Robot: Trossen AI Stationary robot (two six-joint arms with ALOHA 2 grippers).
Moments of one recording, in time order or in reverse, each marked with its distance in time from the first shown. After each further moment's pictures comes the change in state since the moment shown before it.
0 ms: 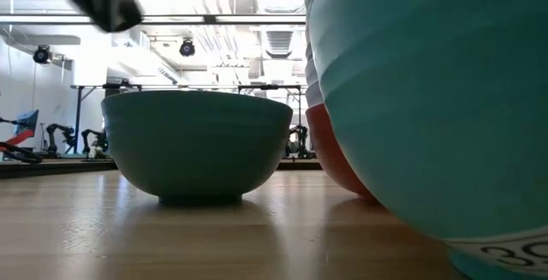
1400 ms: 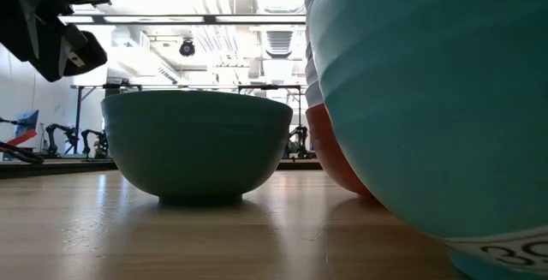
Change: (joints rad) left arm -0.136 -0.128 -0.320 0.242 -0.010 -0.149; right arm -0.092 0.537 0.401 -0.277 -0.285 -0.379
